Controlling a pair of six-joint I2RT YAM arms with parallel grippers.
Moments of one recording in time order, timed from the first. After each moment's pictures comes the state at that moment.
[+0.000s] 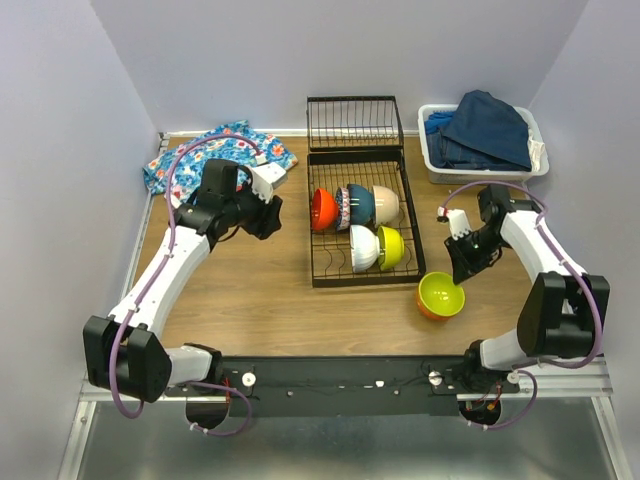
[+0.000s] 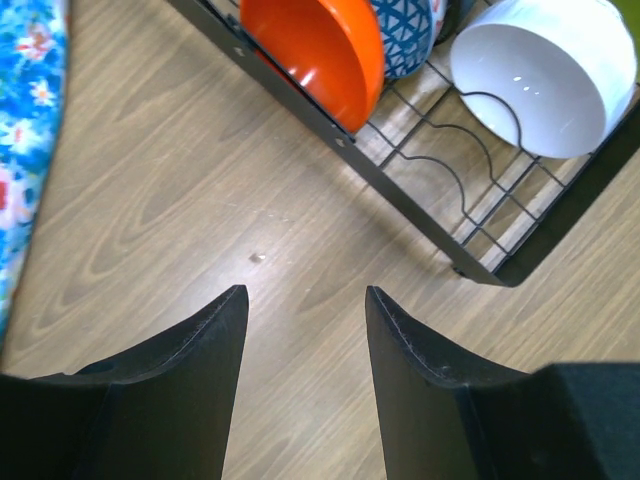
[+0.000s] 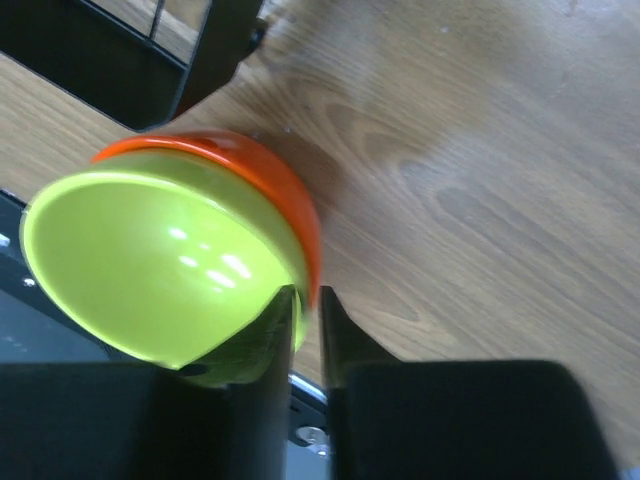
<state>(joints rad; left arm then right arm) -0.27 1.27 1.10 -0.55 0.44 0.29 -0.07 1.46 1.04 -1.11 -0.33 -0.62</state>
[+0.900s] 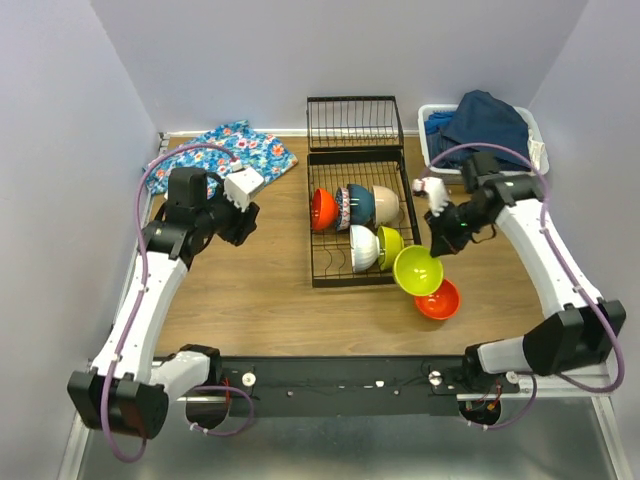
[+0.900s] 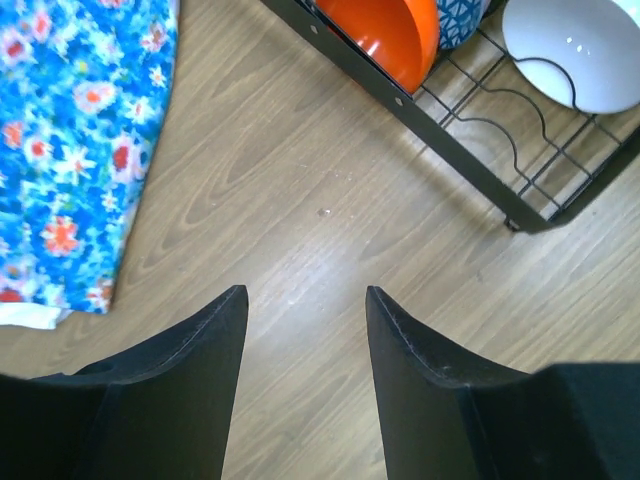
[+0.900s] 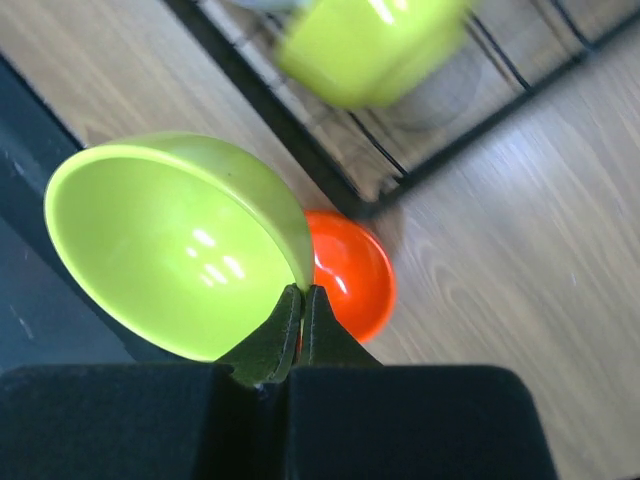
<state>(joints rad) -0.16 1.09 1.11 -0.68 0.42 0.44 0.17 1.37 1.36 -1.27 -0.46 -0.61</state>
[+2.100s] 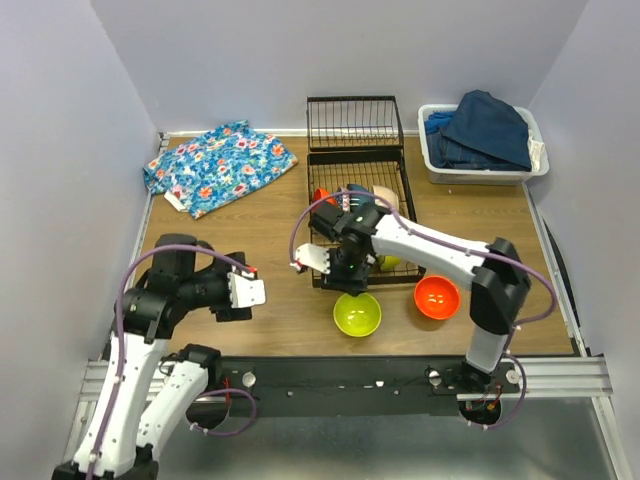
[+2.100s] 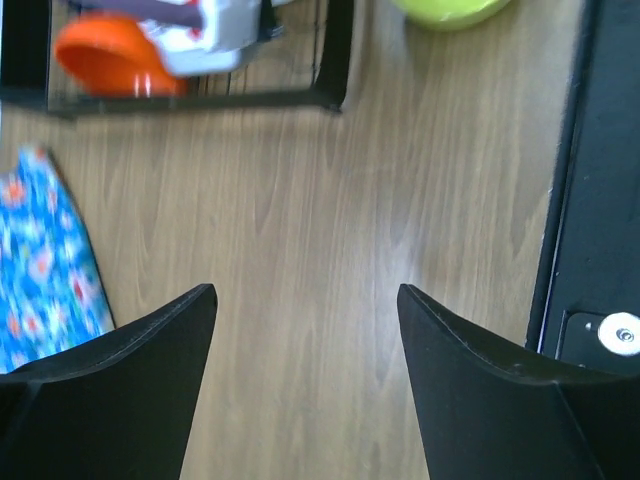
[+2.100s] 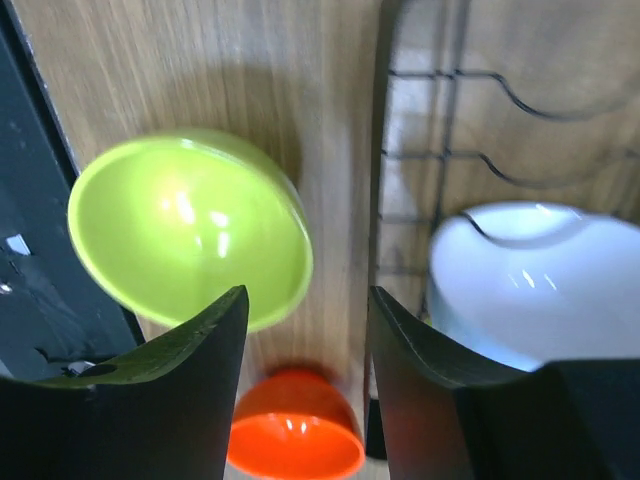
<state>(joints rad) -0.21 0.63 0.91 -1.12 0.67 1.12 0.94 1.83 1.52 -1.11 -0.17 -0.65</state>
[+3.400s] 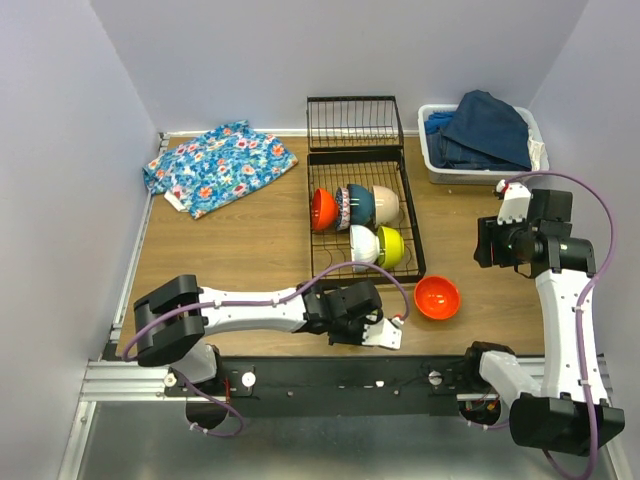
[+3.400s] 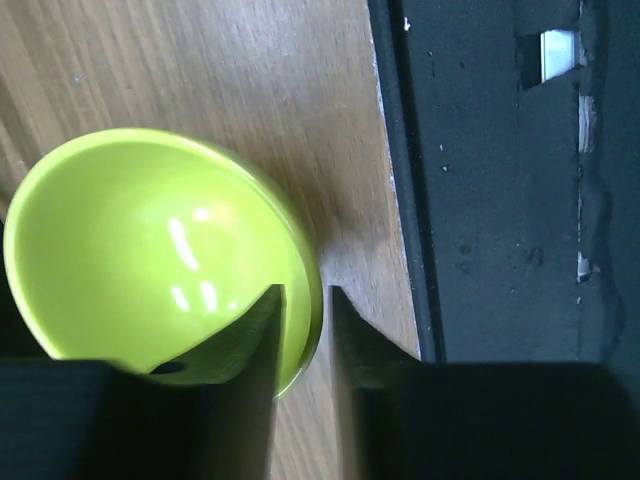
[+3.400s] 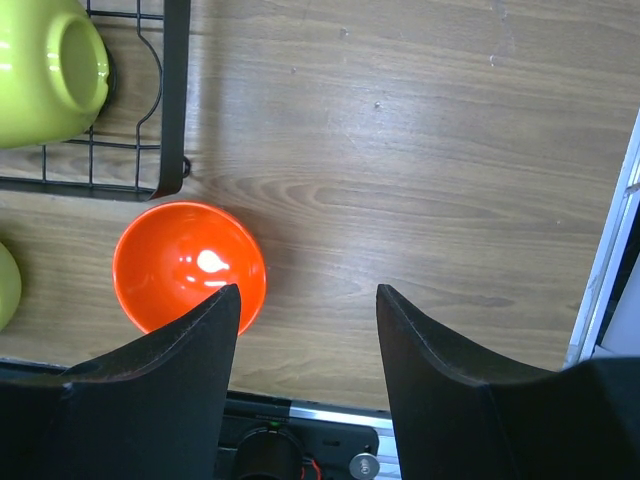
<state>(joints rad) -1.29 1.54 0.95 -0.45 0.15 0.47 -0.17 0.96 1.09 -1.04 -0.20 -0.26</state>
